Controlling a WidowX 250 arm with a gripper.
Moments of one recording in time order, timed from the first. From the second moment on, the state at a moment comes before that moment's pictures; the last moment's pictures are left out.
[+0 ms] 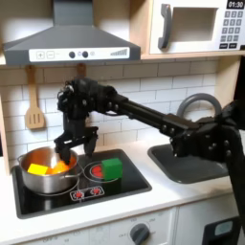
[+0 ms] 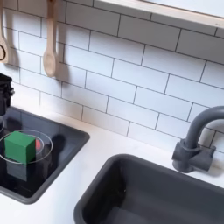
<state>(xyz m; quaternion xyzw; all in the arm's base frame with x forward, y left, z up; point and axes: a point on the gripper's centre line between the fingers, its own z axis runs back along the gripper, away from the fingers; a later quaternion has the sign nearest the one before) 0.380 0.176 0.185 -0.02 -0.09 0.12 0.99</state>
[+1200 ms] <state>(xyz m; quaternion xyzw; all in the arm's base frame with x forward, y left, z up) 0.382 0.182 0.159 -0.02 -0.06 0.12 0.99</state>
